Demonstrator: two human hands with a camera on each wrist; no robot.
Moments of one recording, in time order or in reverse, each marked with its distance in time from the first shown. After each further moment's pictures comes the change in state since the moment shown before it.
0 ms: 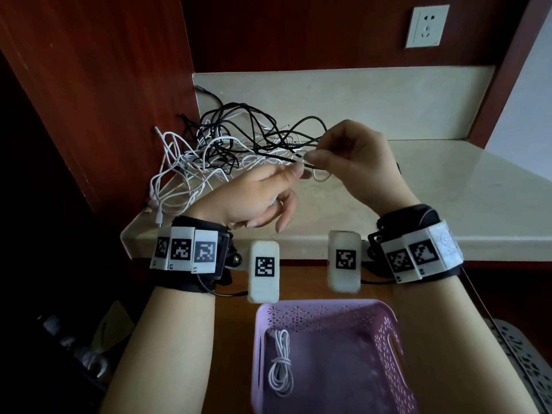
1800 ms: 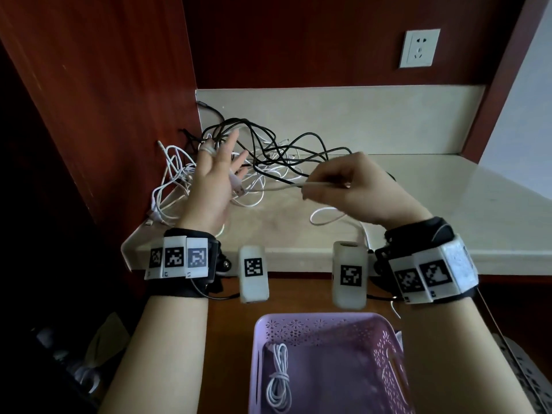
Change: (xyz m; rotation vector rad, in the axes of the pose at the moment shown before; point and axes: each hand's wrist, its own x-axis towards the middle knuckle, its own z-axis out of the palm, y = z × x) left_hand 0.020 -0.036 -0.031 -0.491 0.784 0.215; right_hand -0.011 -0.031 -0.010 -0.246 -0.320 0.061
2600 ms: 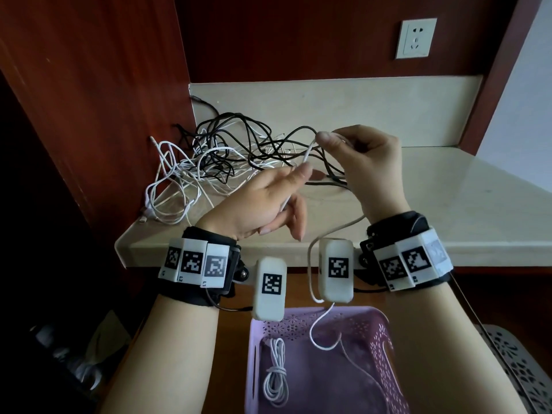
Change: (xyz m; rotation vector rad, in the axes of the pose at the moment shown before) left_hand -0.047 0.028 0.047 0.302 -0.710 -0.174; right_hand 0.016 0.020 0.005 0.324 0.637 -0.043
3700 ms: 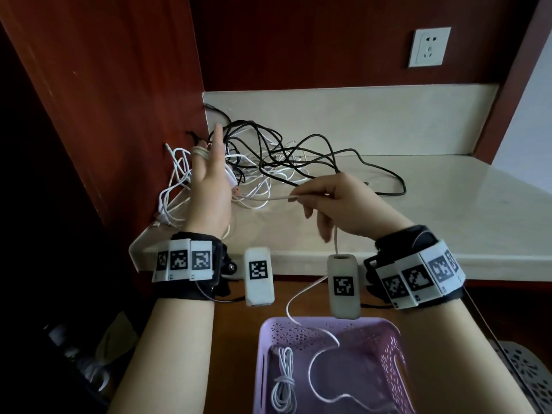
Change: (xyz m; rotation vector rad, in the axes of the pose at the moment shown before) left_hand 0.016 -0.041 -0.062 -0.248 0.927 0.238; right_hand -0.014 0.007 0.008 -0.253 -0.730 0.171
